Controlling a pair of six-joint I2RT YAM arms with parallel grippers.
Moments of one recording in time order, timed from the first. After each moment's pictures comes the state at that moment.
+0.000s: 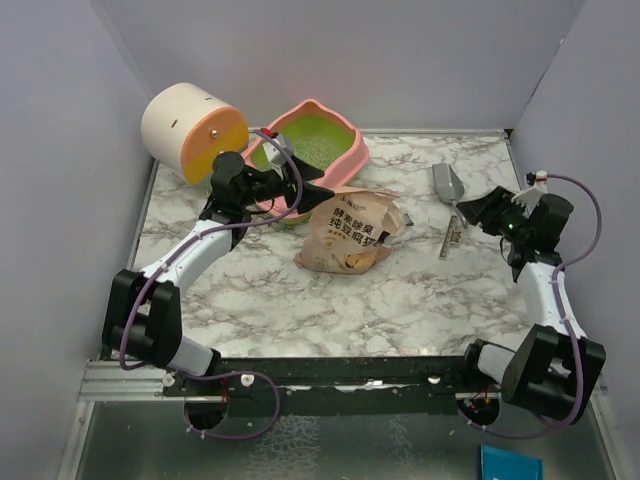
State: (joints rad) left arm -0.34 1.42 0.98 0.57 0.87 -0.22; right arm -0.36 1.14 0.67 0.10 -0.64 0.42
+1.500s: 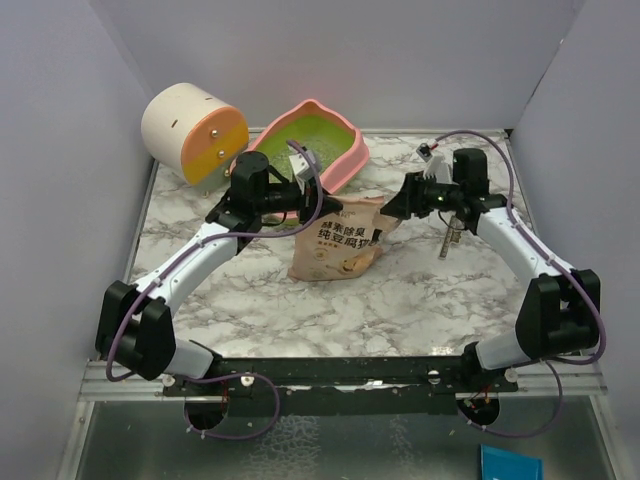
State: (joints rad) left arm -0.47 1.41 1.07 0.17 0.87 -0.03; right arm 0.13 1.47 1.06 -0.21 -0.81 0.19
